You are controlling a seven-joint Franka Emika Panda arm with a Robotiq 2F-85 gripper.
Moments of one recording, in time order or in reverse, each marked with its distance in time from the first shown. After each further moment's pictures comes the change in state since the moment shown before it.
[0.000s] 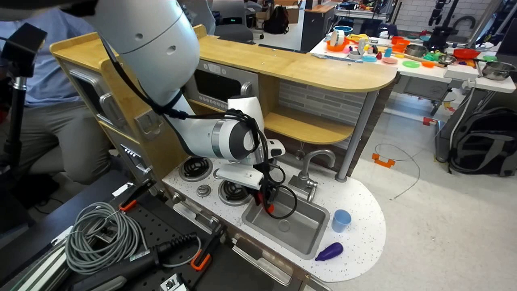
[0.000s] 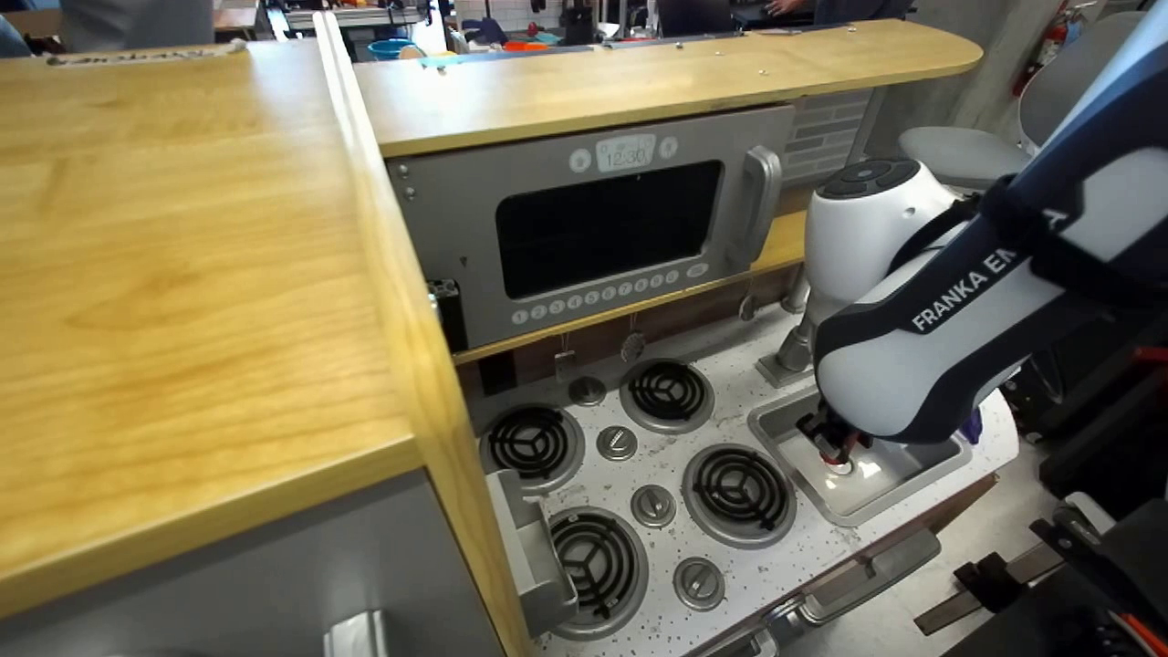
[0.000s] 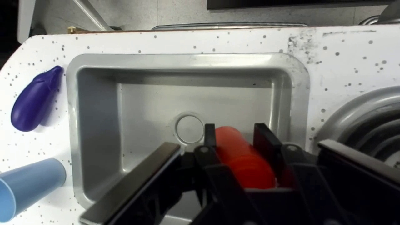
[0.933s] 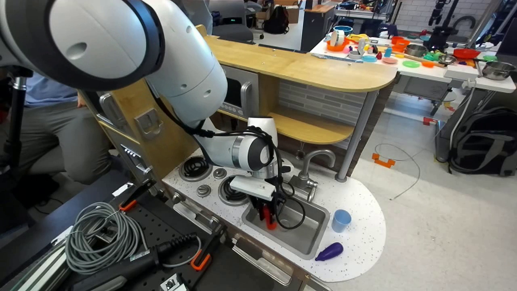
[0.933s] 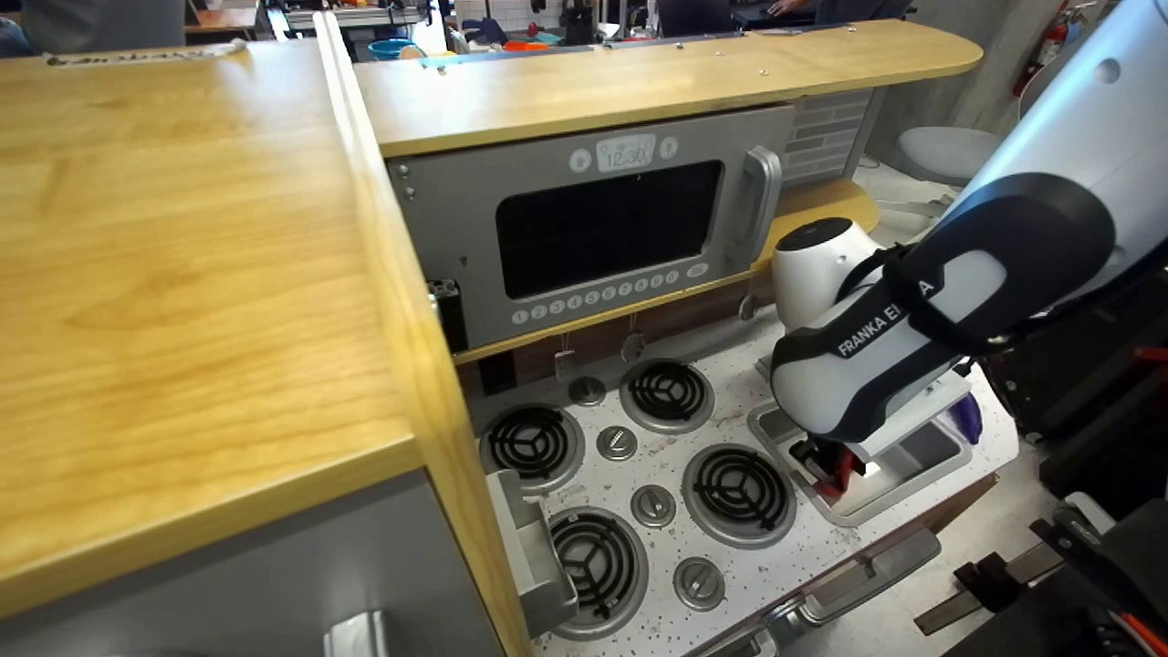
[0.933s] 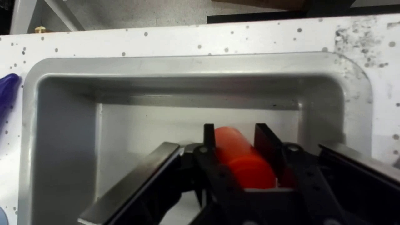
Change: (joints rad) arm -0.093 0.234 0.061 0.291 0.021 -0.208 -0.064
